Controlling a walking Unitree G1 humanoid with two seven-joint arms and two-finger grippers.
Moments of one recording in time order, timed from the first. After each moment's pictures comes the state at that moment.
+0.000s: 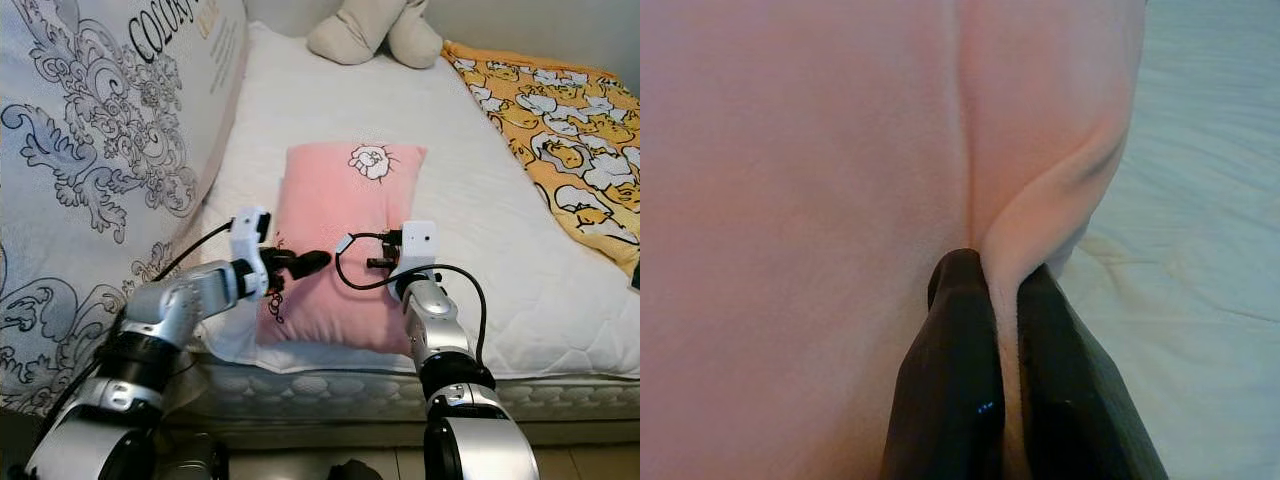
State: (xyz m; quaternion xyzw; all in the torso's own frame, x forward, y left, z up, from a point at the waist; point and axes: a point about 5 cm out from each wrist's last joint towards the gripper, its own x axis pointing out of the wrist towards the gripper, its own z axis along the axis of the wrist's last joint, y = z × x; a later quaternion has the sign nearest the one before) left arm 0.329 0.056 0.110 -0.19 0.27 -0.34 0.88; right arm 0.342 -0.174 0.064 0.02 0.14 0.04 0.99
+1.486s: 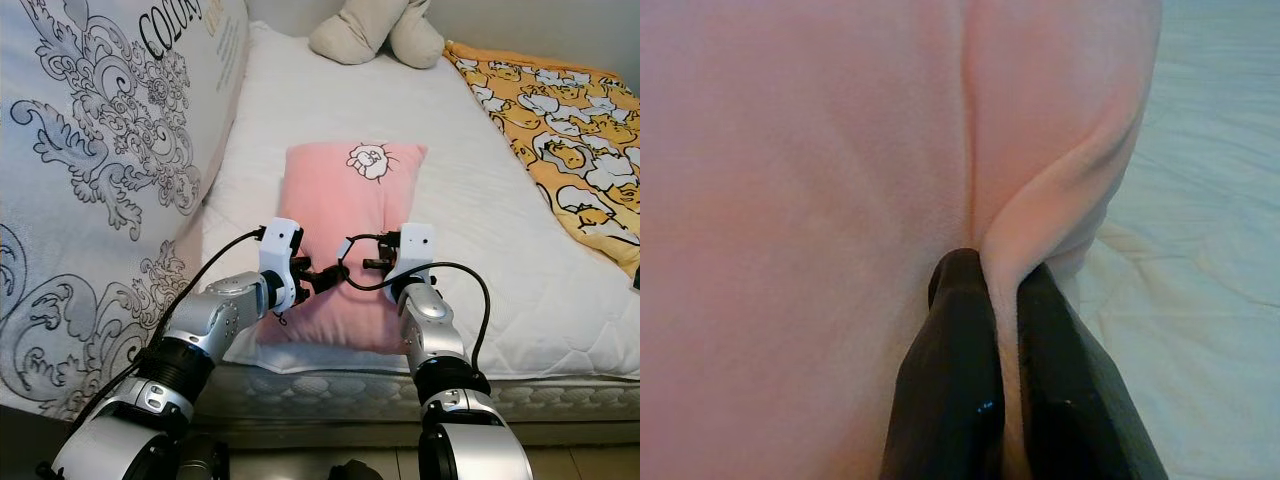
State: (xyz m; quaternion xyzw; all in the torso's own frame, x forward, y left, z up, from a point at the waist) left arm 0.326 0.026 0.089 -0.11 0.26 -0.33 0.90; right arm 0.339 -0.167 0.062 0.05 0.14 0.05 0.99
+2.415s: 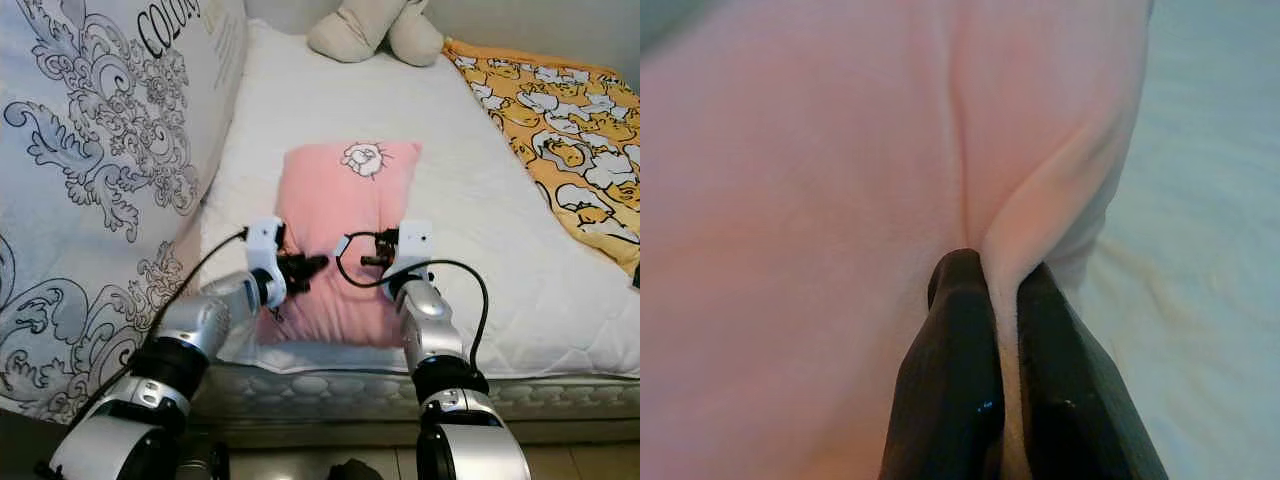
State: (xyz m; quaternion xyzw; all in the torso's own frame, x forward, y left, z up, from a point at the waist) left arm 0.338 0.045 0.096 -0.18 0.23 -0.28 0.92; right arm 0.346 -0.162 0.076 0.06 0.11 0.06 0.99
